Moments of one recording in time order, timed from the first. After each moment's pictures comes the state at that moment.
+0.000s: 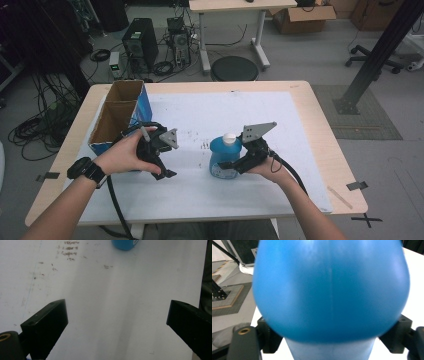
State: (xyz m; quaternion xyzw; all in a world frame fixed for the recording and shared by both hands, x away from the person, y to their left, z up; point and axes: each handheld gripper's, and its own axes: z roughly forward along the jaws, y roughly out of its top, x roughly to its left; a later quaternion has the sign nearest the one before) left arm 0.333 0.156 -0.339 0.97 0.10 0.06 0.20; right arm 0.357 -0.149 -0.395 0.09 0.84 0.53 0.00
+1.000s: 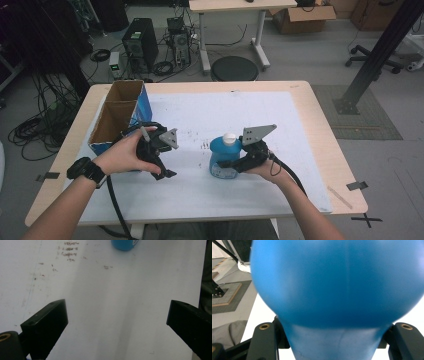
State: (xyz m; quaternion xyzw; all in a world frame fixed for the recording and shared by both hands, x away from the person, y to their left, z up) left arm 0.333 0.156 -0.338 0.97 0.10 0.06 0.20; right arm 0.356 -0.149 -0.401 0.08 0.84 0.54 0.01
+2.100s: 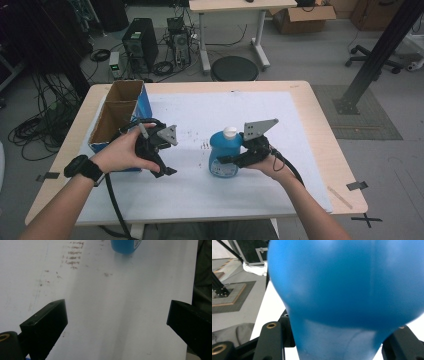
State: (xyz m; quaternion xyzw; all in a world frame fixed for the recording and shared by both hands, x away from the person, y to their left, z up) left arm 0.332 0.155 -0.321 0.97 0.10 0.06 0.21; right arm 0.360 -0.149 -0.378 0.07 0.84 0.54 0.00
